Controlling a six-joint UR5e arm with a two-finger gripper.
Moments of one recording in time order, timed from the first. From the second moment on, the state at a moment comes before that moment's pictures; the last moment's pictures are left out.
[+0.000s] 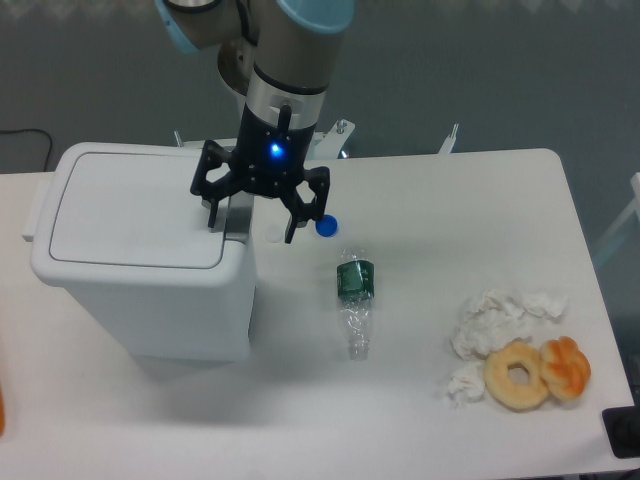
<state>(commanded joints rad) 2.41 -1.64 -1.59 -1.26 1.19 0.41</state>
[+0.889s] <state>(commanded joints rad) 2.48 -1.66 -1.50 -1.26 1.18 0.47</state>
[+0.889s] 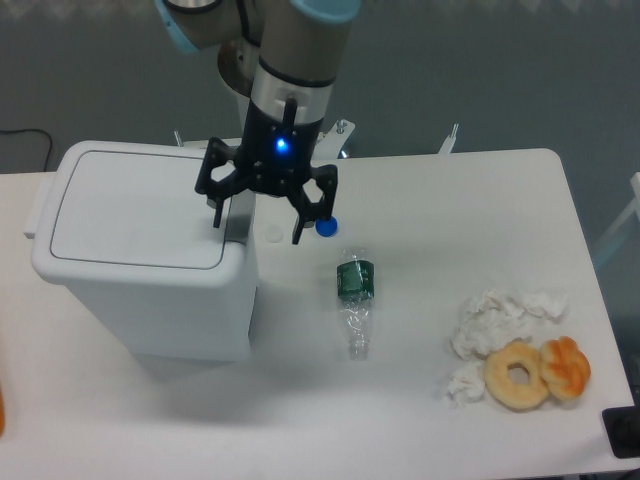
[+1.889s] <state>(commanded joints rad) 2.73 -1.94 -1.43 -1.22 1.49 1.18</state>
